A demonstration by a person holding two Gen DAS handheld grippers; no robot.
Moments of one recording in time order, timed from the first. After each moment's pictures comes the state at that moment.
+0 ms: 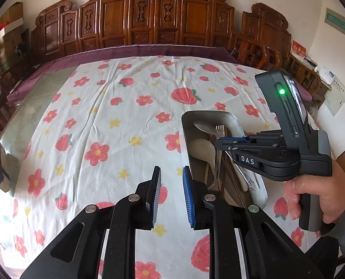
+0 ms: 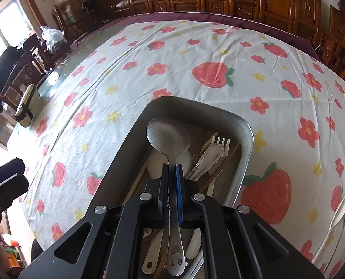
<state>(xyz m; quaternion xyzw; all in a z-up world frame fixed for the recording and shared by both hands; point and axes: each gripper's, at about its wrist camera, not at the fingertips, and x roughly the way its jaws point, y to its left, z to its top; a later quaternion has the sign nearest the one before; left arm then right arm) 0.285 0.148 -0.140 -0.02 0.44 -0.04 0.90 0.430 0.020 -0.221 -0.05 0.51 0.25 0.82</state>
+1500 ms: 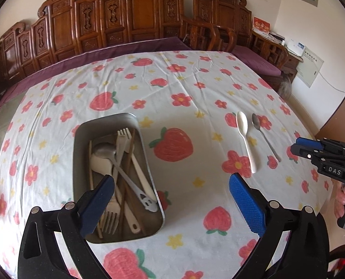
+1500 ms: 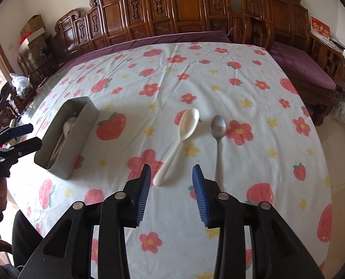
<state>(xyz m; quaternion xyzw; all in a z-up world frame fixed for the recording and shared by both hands) 0.297 -0.016 -0.146 0.04 0.45 -0.14 0.88 0.317 -0.281 -0.190 0.03 0.47 0.11 0.88</state>
